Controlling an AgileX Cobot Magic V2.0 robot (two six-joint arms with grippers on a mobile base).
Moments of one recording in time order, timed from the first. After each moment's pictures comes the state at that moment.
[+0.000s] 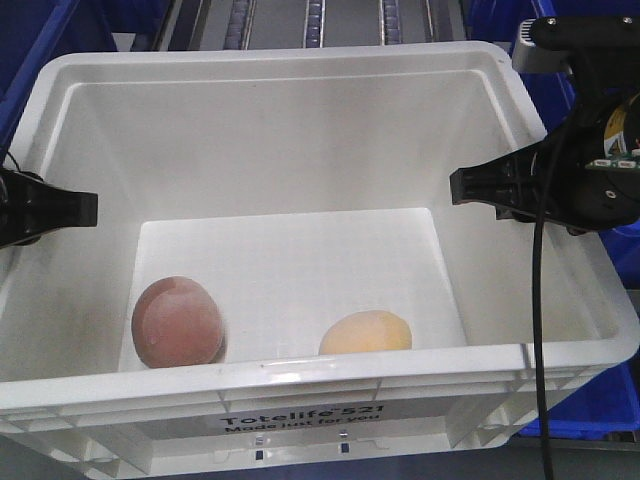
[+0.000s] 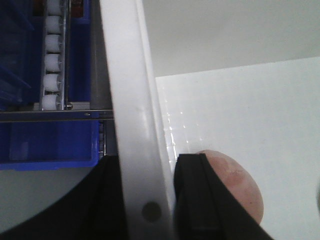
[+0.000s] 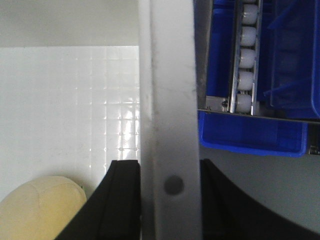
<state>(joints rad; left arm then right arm) -0.57 1.02 -1.04 0.33 1.03 -0.59 0.62 1.23 -1.21 -0.36 1.18 0.58</state>
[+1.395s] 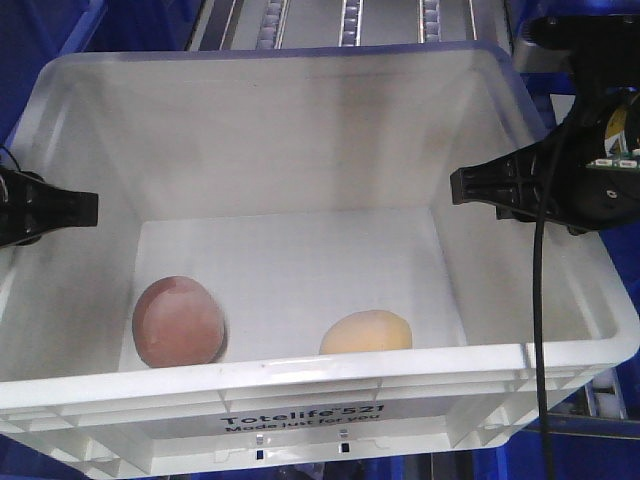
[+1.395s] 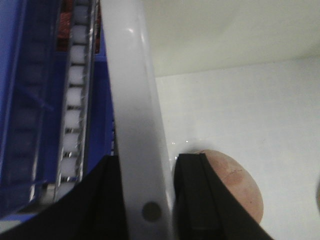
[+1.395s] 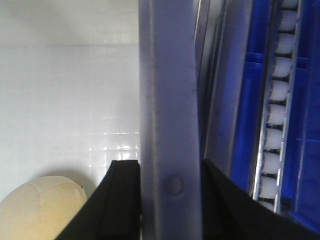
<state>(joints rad) -0.57 1.02 -1.04 0.33 1.03 -0.59 0.62 1.23 -1.21 -0.36 1.18 0.58</state>
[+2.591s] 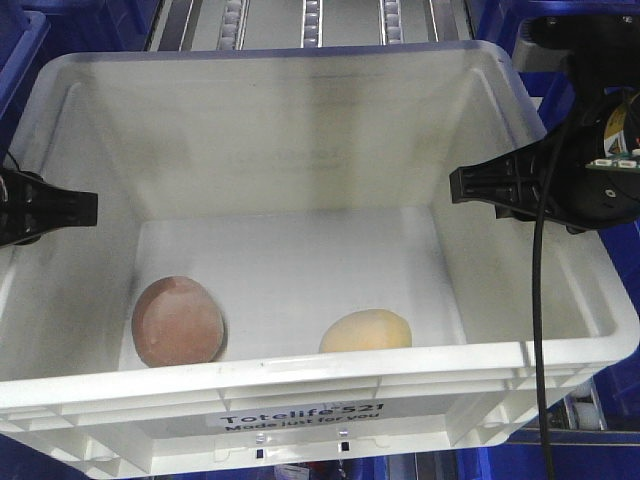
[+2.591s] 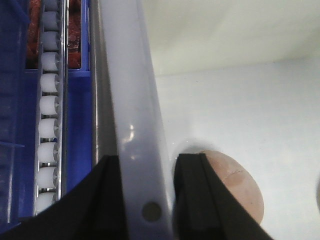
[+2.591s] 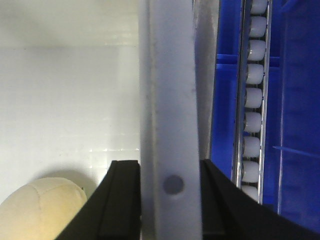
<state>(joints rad) -0.57 1.02 -1.04 0.34 1.03 -0.60 0.62 1.23 -1.21 -0.37 1.17 0.58</state>
